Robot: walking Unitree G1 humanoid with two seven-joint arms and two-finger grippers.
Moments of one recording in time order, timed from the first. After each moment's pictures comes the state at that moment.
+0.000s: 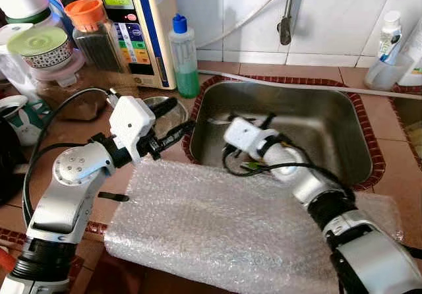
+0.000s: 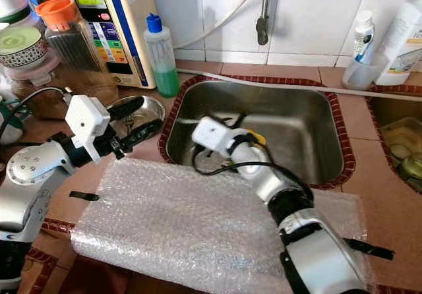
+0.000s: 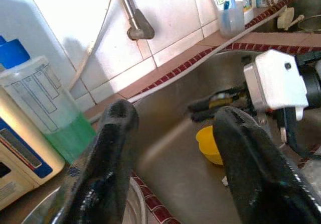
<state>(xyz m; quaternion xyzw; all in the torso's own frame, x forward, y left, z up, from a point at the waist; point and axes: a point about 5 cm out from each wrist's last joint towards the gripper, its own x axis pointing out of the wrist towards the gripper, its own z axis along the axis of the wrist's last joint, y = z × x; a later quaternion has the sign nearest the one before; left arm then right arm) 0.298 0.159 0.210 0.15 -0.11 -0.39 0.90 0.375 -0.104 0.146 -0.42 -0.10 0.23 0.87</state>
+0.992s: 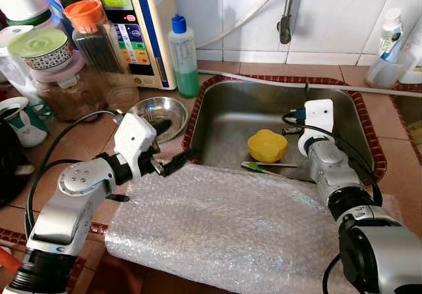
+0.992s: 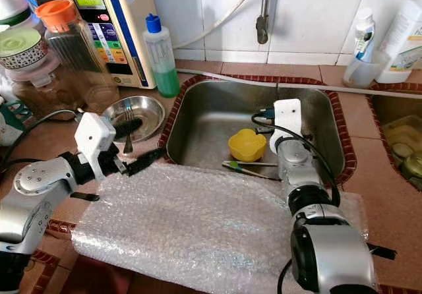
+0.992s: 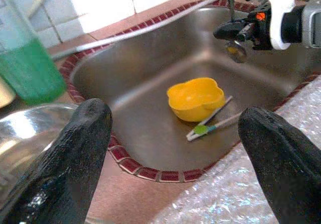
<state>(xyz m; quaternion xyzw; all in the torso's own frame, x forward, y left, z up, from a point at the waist) 0.291 0.160 0.176 0.10 0.01 -0.41 0.91 0.388 -0.195 0.135 -0.07 0.08 -0.04 0.99</state>
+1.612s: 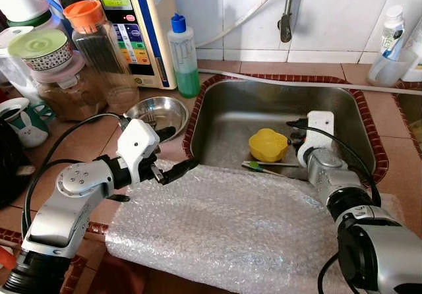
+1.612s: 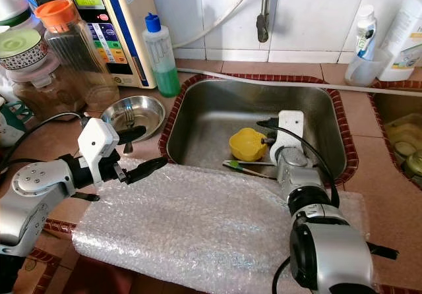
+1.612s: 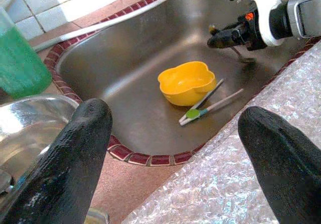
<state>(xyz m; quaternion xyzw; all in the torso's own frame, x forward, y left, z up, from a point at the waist) 0.287 0.161 0.175 0.13 0.02 -0.43 0.89 0.381 -0.198 0.111 -0.01 0.18 -0.05 0.98</state>
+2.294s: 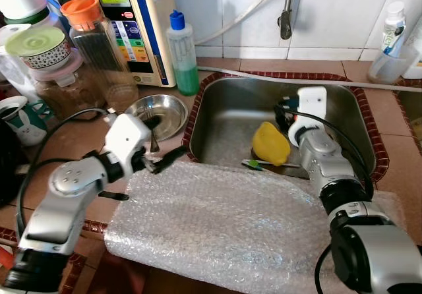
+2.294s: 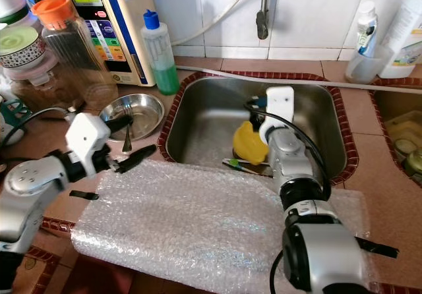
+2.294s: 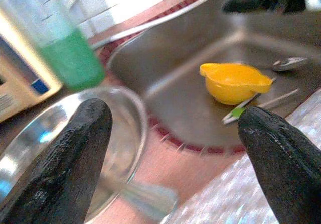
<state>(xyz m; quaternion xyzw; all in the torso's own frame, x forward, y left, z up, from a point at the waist) 0.296 0.184 0.173 0.16 -0.01 -0.35 0.92 0.396 -0.164 0.164 -0.04 0.03 0.03 1.00</state>
